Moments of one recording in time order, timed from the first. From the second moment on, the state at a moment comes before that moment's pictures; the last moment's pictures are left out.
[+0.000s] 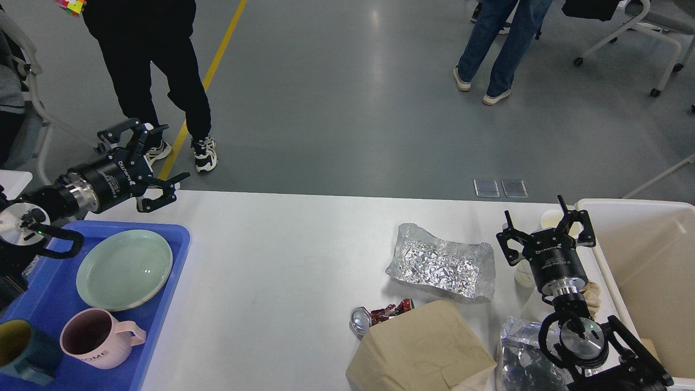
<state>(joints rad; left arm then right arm) -0.77 0.58 -0.65 -0.66 -0.16 -0.61 0.15 0.21 -0.11 1.38 0.83 -0.17 0.43 0.22</state>
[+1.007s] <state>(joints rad) -0.33 0.21 -1.52 -0.89 0.21 -0.49 -0.14 0.21 -0.11 1.38 0.83 -0.17 0.43 0.22</state>
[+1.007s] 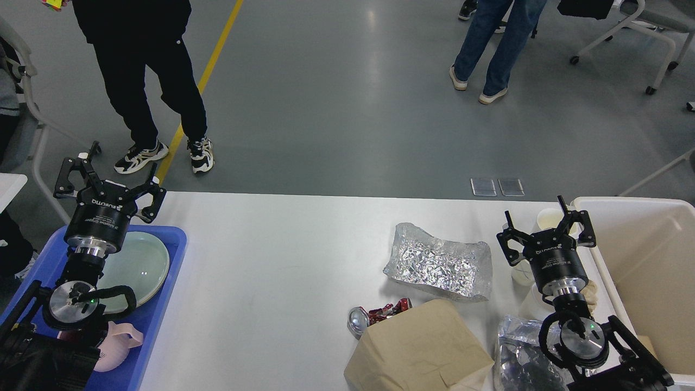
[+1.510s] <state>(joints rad) -0.33 0.21 -1.55 -0.89 0.16 -0.50 -0.13 0.21 -0.11 1.38 0.84 -0.17 0.43 0.22</state>
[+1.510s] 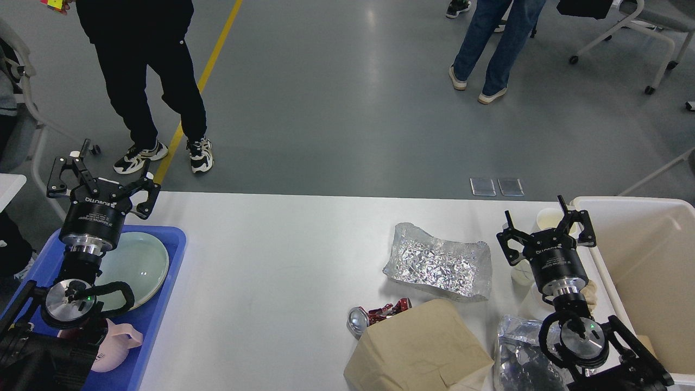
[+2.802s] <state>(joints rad) -0.34 0.09 -1.49 -0.68 0.19 -0.62 -0.13 0.21 -0.11 1.38 0.83 -0.17 0.43 0.22</state>
